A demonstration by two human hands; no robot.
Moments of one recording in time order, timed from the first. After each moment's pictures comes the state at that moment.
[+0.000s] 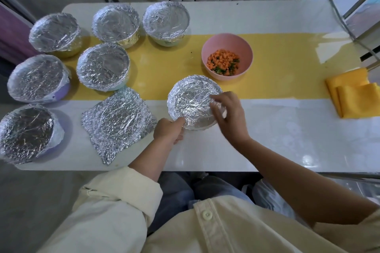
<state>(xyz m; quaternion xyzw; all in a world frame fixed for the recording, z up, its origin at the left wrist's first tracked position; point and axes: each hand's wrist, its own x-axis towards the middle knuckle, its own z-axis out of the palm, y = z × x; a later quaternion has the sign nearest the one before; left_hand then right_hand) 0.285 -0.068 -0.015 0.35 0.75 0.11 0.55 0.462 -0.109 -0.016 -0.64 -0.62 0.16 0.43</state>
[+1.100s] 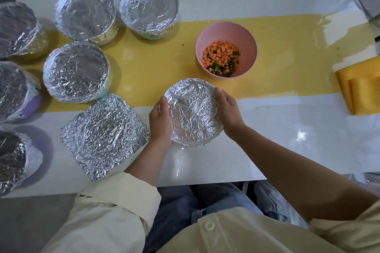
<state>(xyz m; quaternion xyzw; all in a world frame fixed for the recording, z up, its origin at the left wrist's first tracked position) 0.305 -0.018 -0.033 0.35 0.69 0.31 0.55 0.465 -0.048 -0.046 -0.64 -0.20 0.56 0.49</state>
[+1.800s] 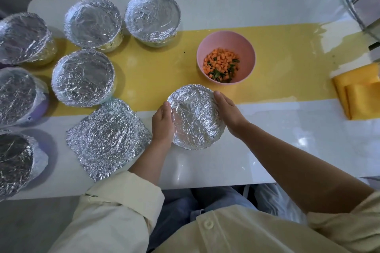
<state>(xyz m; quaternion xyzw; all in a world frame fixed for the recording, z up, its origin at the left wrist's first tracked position) 0.301 -0.015 -0.035 0.40 0.69 0.28 0.54 0.478 -0.040 -0.037 -0.64 -0.26 0.60 0.41</state>
